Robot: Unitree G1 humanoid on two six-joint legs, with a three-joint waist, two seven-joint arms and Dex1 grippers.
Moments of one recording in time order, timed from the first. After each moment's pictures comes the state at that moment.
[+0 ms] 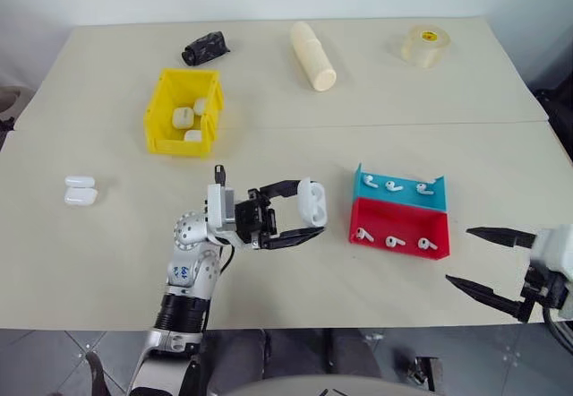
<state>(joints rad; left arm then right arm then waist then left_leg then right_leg) -0.33 0.12 -0.05 0.04 -0.53 -0.17 -1.26 0.49 -1.01 -0.65 -0.52 0.55 0.38 1.07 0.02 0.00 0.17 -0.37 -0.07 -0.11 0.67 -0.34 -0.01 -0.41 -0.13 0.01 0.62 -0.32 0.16</state>
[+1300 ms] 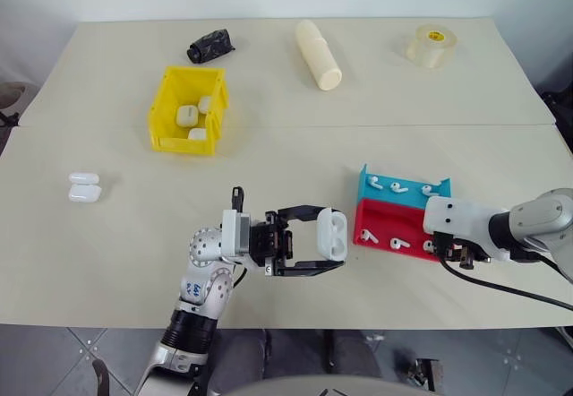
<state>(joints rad) -0.25 0.10 -0.18 -0.03 -0.54 -0.24 -1.26 -0.29 -1.35 0.25 -0.51 0.20 0.85 1.03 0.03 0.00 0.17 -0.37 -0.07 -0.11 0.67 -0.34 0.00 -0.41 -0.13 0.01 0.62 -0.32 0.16</state>
